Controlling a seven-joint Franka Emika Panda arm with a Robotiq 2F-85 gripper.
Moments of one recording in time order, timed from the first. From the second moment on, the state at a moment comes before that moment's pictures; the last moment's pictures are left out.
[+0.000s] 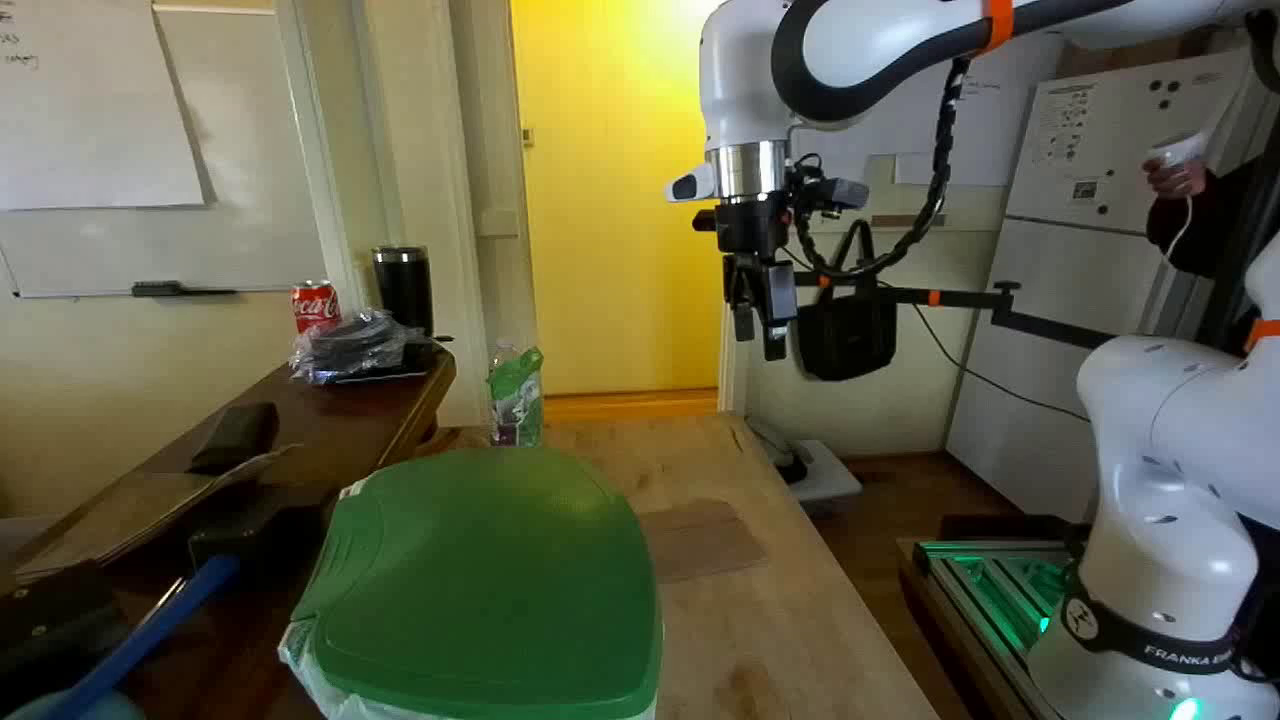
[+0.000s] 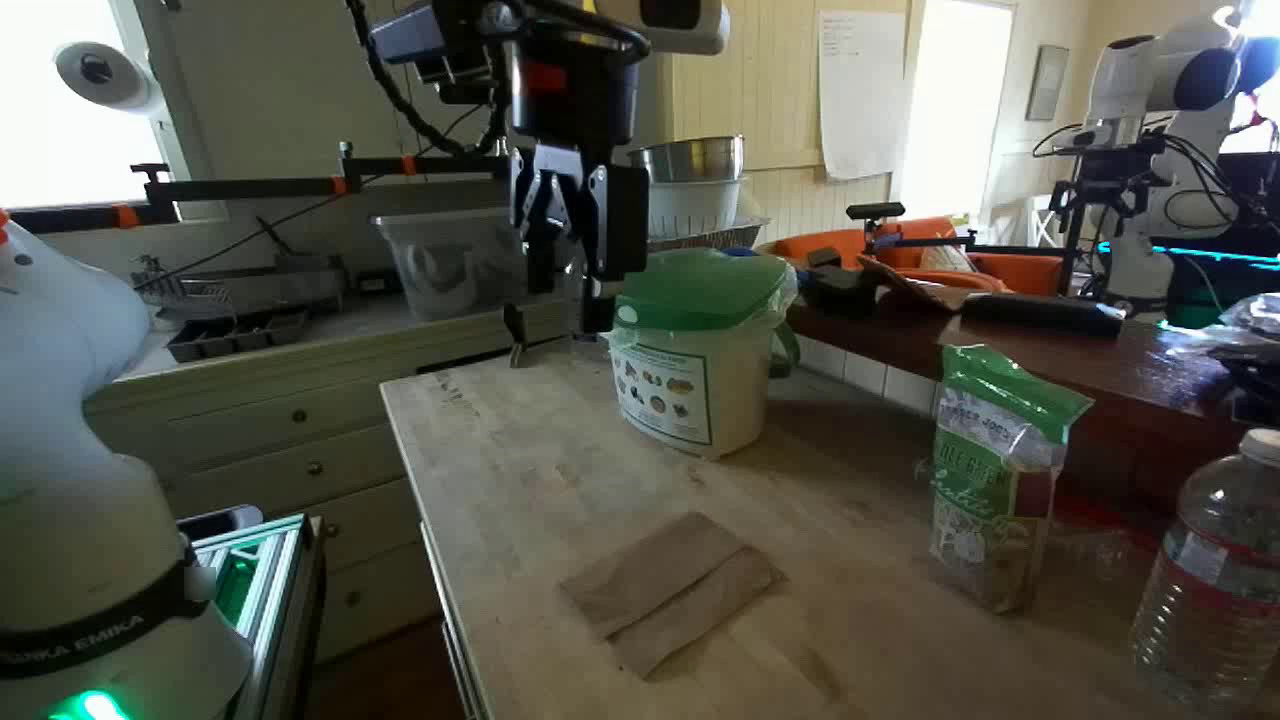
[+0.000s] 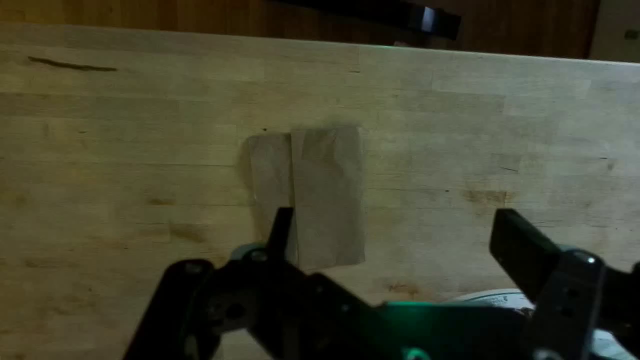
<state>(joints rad) -0.07 -0.41 -0.29 -2.24 -0.09 1.73 -0.49</state>
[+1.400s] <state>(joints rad) -0.09 -0.29 -0.30 -2.45 -0.07 2.18 -0.67</state>
